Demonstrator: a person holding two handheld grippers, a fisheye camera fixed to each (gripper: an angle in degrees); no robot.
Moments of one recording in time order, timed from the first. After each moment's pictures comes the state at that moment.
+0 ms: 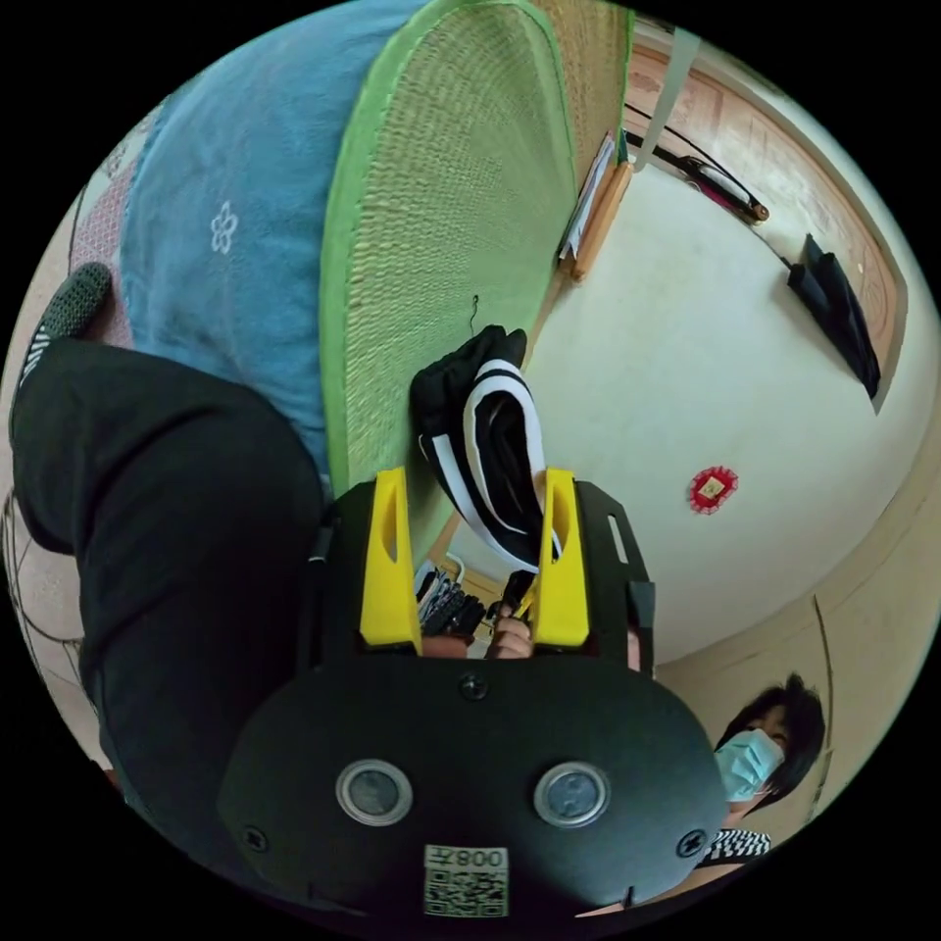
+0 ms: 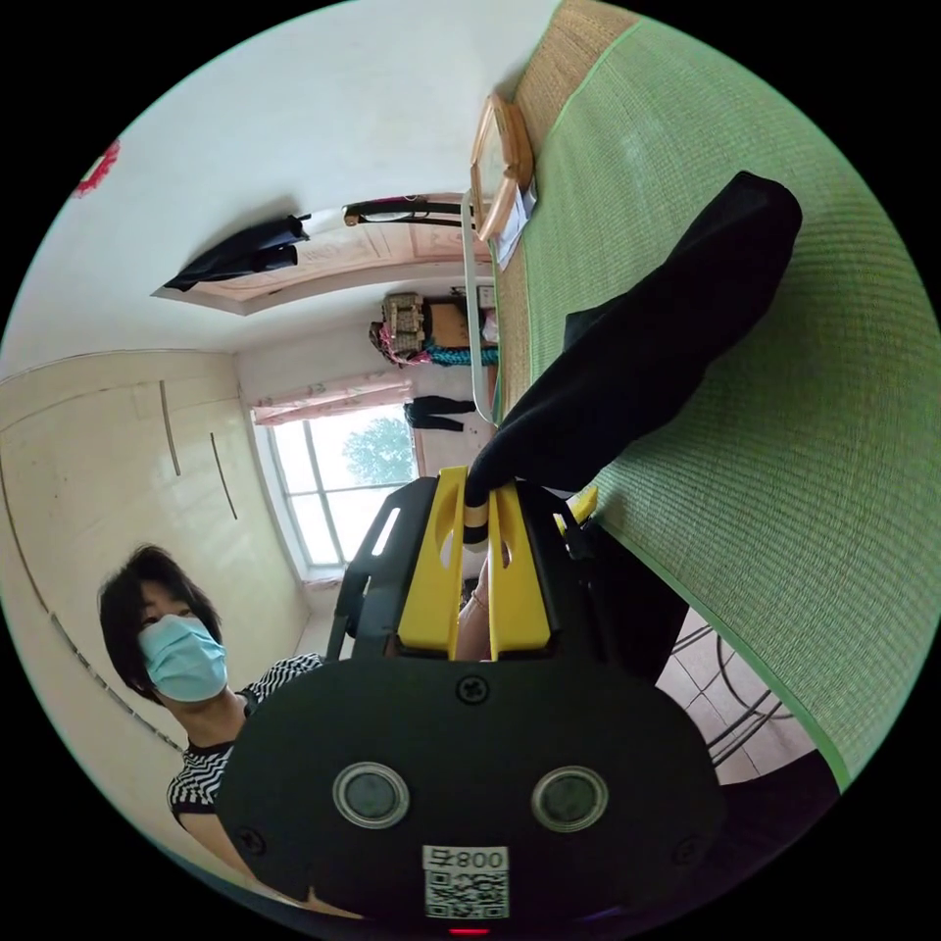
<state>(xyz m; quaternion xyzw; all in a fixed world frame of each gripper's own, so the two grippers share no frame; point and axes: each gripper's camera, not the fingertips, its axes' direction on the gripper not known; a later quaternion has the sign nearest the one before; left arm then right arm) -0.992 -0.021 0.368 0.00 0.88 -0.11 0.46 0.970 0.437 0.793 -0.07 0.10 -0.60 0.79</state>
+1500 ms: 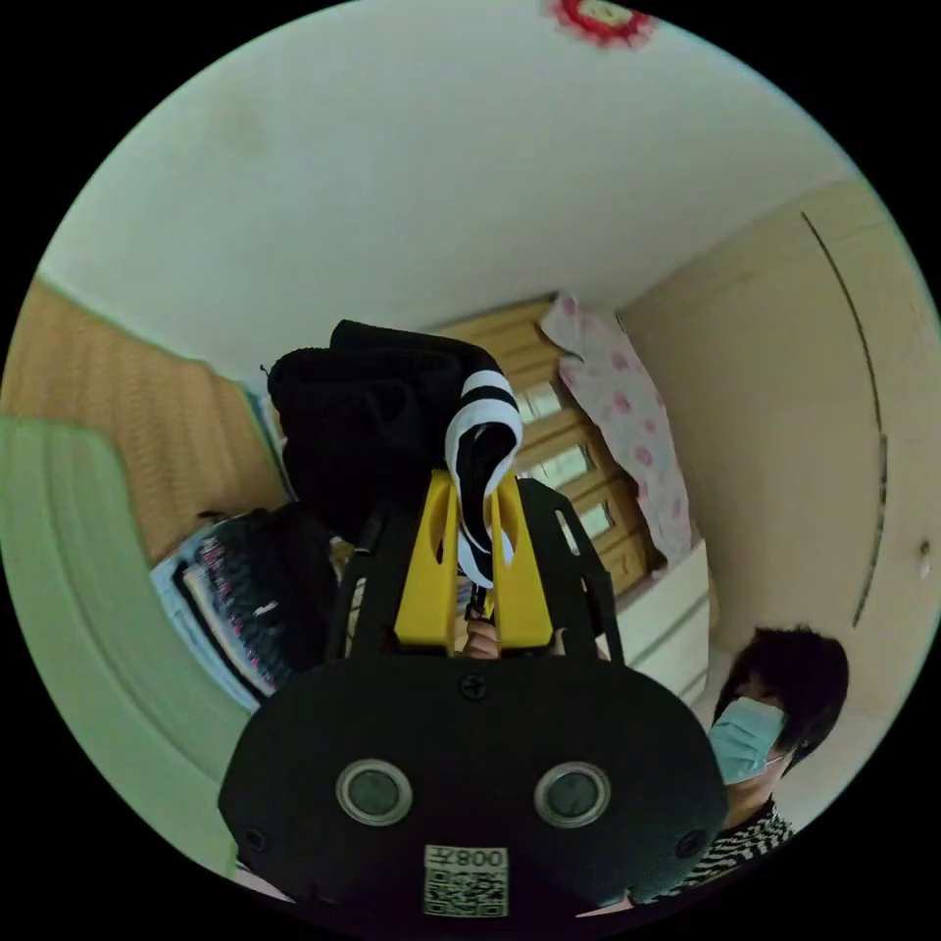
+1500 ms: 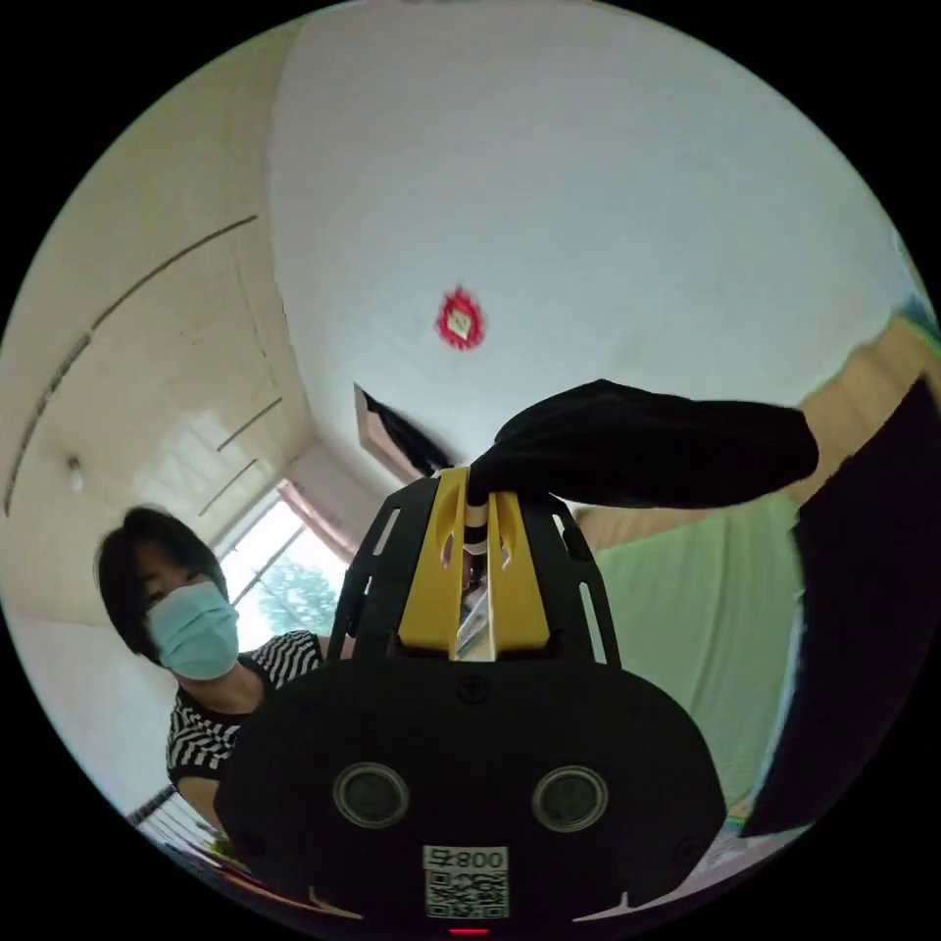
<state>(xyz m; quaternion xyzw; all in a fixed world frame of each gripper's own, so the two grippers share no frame) -0.137 -0.165 0.229 0.14 0.81 0.48 0.31 1.288 0.926 0.397 0.28 -0.12 -0.82 0.49</state>
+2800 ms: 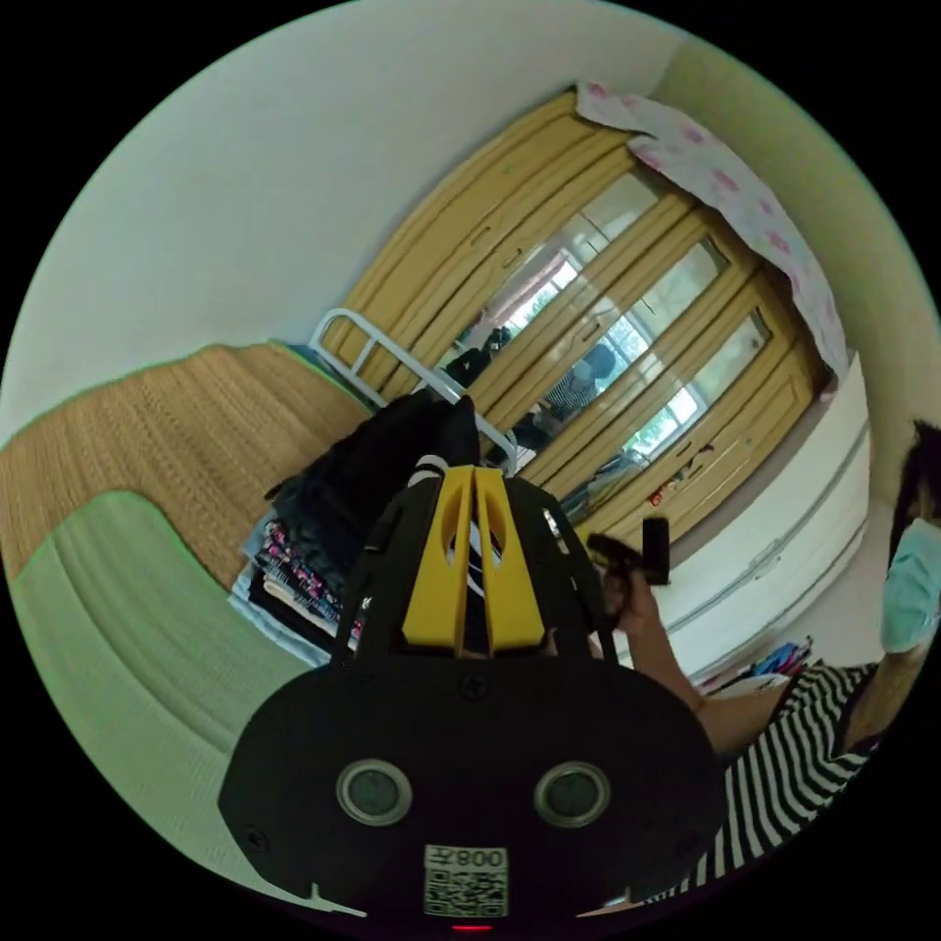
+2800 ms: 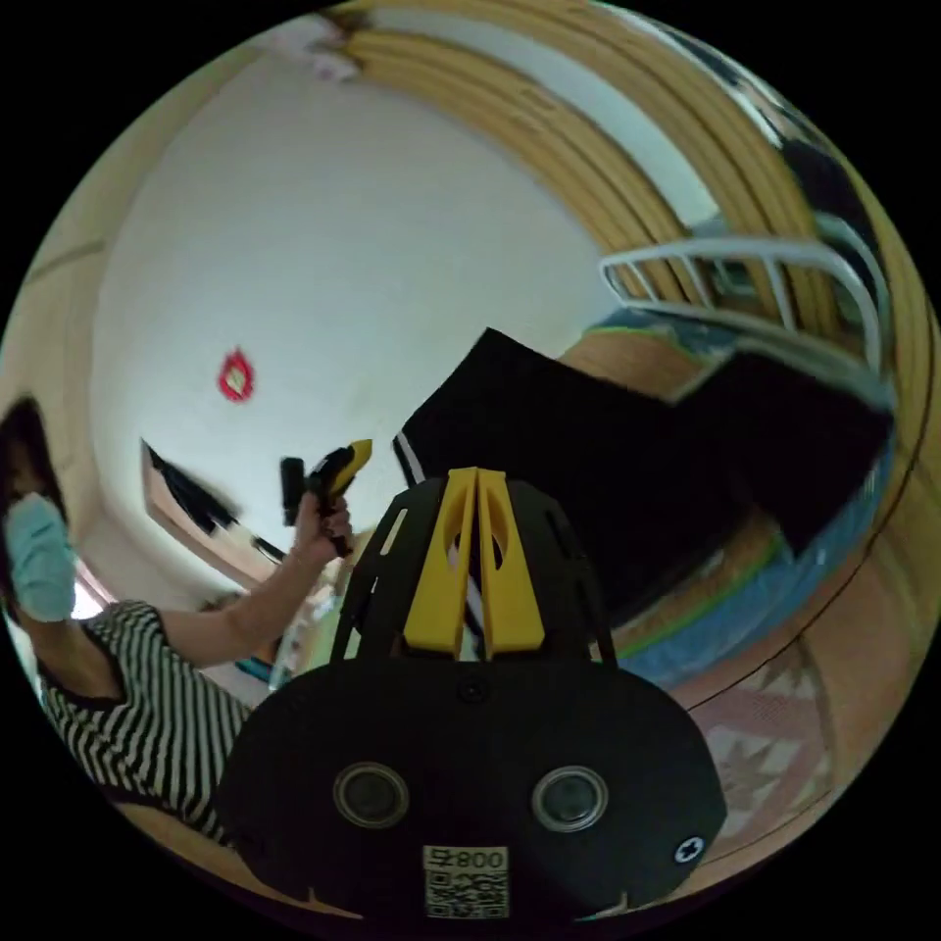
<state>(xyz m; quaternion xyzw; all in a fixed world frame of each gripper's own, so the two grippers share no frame) 0.377 -0.272 0.854 0.32 0.57 0.63 0.42 1.544 0.975 0.443 0.58 0.00 -0.62 0.53</state>
